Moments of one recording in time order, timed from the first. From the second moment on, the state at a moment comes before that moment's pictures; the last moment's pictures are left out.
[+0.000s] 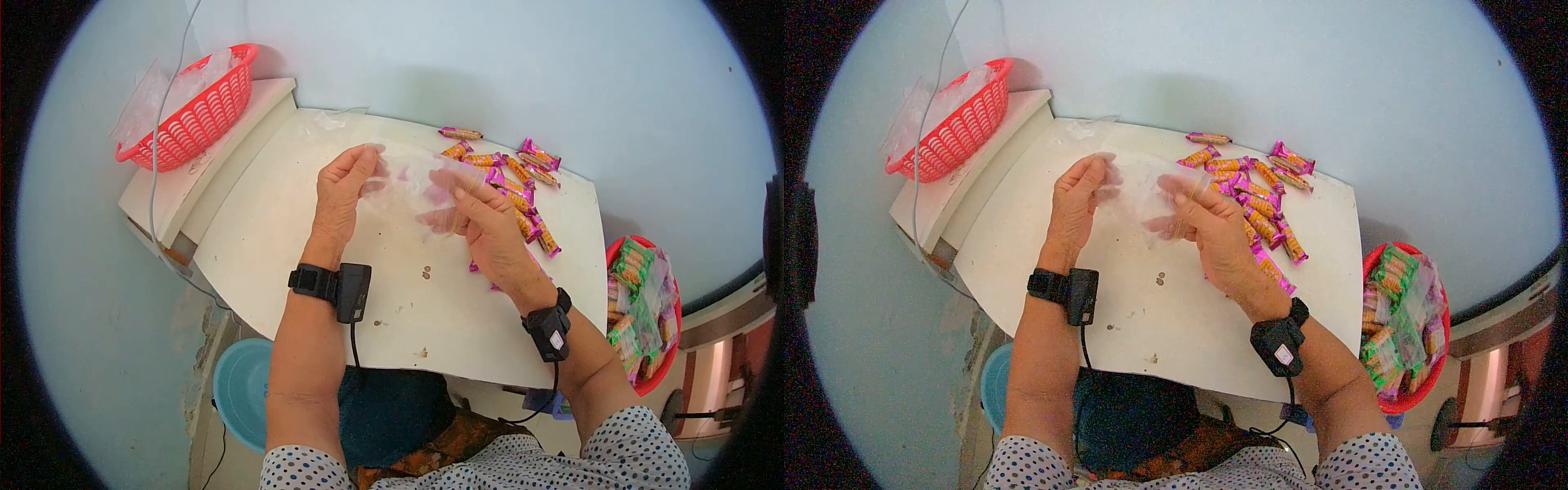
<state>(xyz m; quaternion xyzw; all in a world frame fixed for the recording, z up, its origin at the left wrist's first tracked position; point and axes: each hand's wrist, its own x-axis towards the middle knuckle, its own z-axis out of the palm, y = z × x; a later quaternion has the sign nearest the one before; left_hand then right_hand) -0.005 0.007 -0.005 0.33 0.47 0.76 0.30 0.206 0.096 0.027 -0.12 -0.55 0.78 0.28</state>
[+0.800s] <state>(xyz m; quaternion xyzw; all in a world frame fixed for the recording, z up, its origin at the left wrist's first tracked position) -0.013 0.001 -0.003 0.30 0.51 0.74 0.33 0.206 0.102 0.043 -0.13 -0.54 0.74 0.38</state>
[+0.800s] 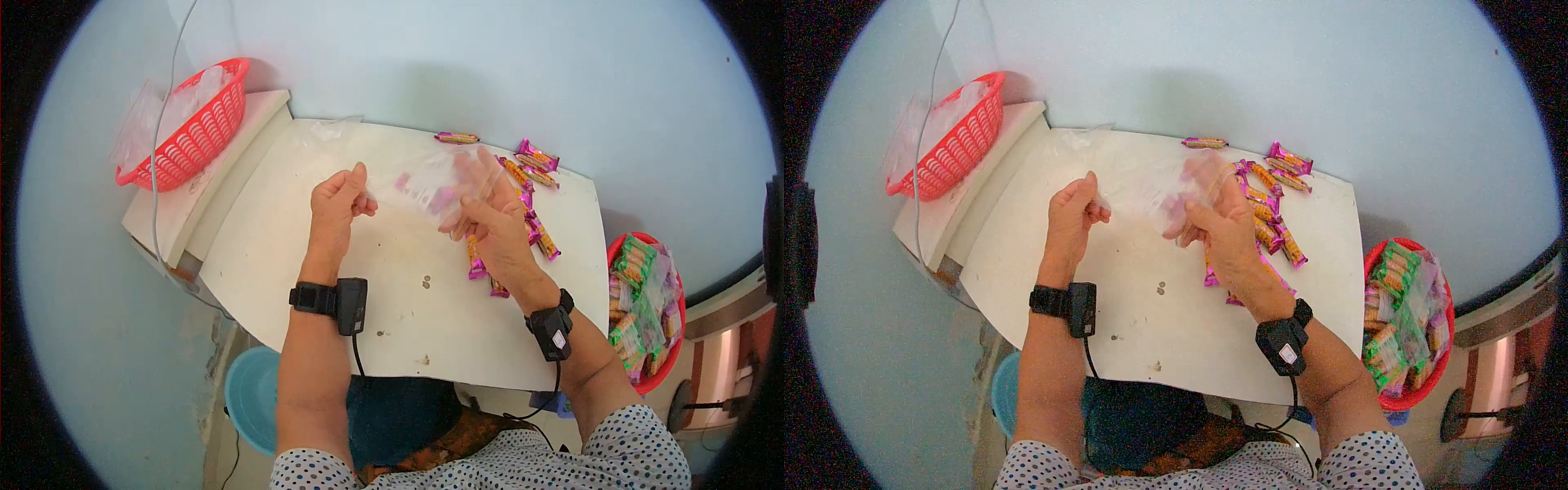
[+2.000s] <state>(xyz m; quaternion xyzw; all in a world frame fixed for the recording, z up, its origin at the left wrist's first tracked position) -0.021 -0.018 0.004 0.27 0.64 0.67 0.26 0.204 0.092 0.025 -0.16 -0.65 0.71 0.21</state>
